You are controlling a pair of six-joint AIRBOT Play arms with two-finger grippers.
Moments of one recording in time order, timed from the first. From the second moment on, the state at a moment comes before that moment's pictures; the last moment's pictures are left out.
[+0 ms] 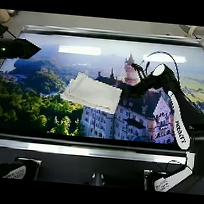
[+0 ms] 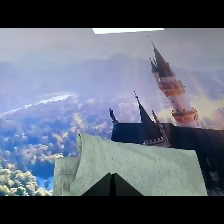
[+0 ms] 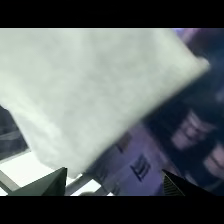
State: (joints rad) left arm 0.04 -1.15 1.48 1.00 -1.07 -1.28; right arm 0.11 -1.80 1.57 -0.99 1.34 1.17
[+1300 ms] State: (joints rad) left arm 0.03 -1.17 1.43 1.00 -1.07 -1.30; right arm -0.47 -1.74 1.66 -0.73 1.37 1.00
